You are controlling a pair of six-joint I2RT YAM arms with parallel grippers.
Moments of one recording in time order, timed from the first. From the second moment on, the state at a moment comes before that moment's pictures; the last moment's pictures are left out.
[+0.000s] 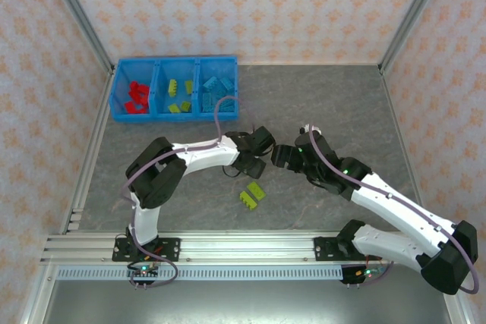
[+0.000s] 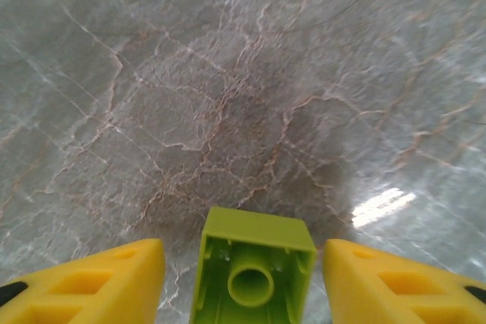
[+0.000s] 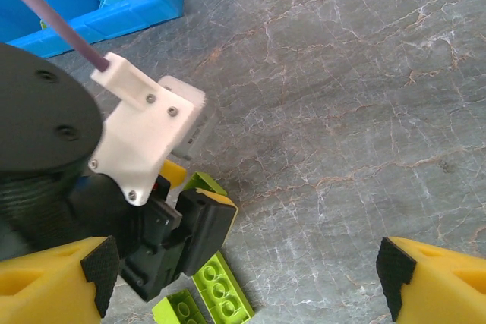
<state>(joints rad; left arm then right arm) -0.82 1.95 1.32 -0.67 -0.12 -0.38 0.74 0.97 0.80 -0.61 0.17 0.78</state>
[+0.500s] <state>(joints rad) -0.74 1.83 1.21 -0.62 -0.05 -0.39 0.74 0.97 0.80 -0.58 0.06 0.77</state>
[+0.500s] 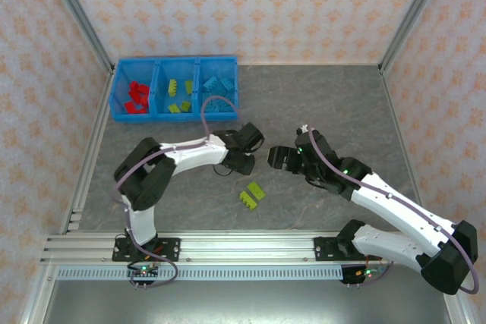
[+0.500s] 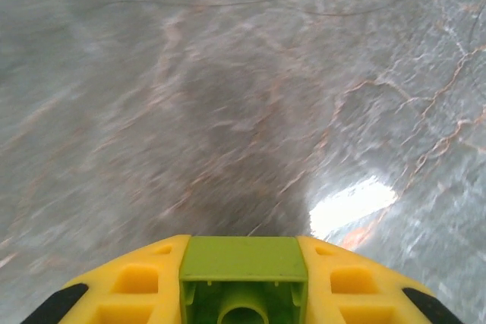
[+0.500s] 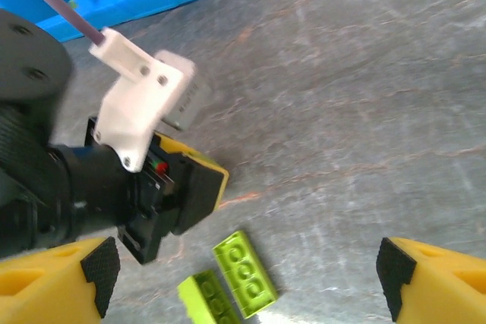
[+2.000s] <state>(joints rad) -0.21 1.47 1.54 -0.75 0.15 -0.46 0.74 0.97 0.78 -0.51 0.03 0.79</state>
